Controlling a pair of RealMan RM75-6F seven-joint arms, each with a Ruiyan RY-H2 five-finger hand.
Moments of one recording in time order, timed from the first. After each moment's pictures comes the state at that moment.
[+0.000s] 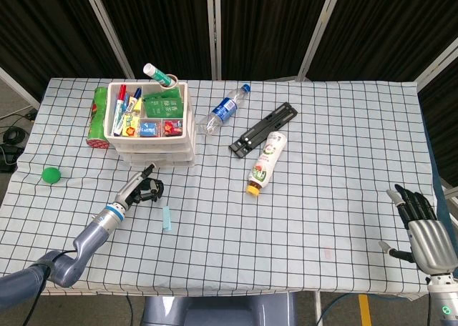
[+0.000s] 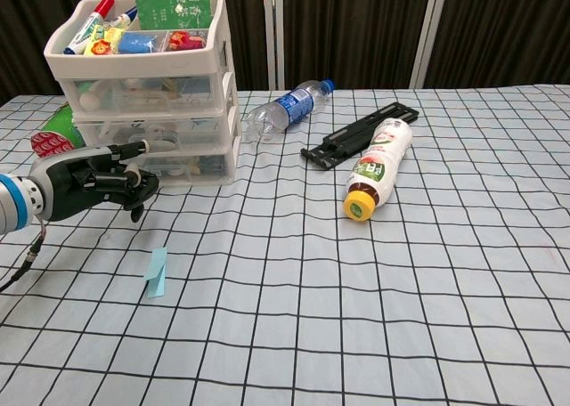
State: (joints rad) left arm -0.64 -1.57 -0.14 -1.19 1.45 0.76 -1.16; right arm 0.09 -1.06 0.03 -1.62 -1.58 1.48 0.13
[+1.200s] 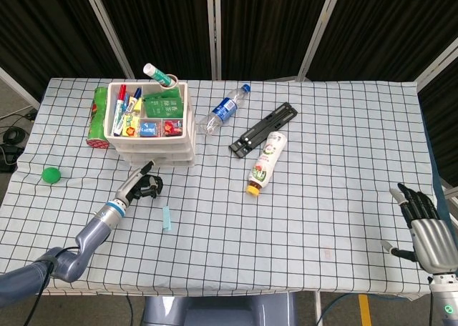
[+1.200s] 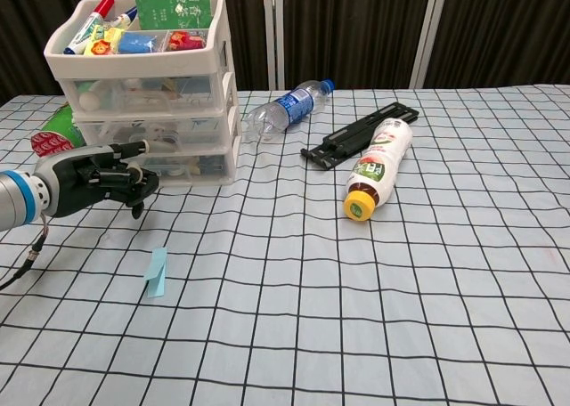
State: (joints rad) left arm -0.67 -1.59 -0.15 -1.16 1.38 0.72 -1.14; right arm 0.09 -1.05 0.03 -1.62 -1.57 1.47 0.15
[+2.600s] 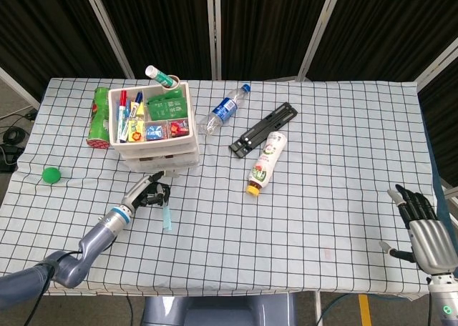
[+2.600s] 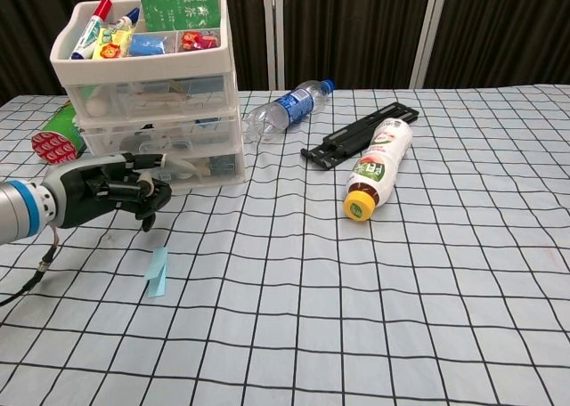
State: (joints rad) left arm -0.66 -1.57 -0.11 -1.23 1.42 0.75 -1.13; right arm 0.09 -1.05 0.03 -1.62 -1.57 1.47 0.15
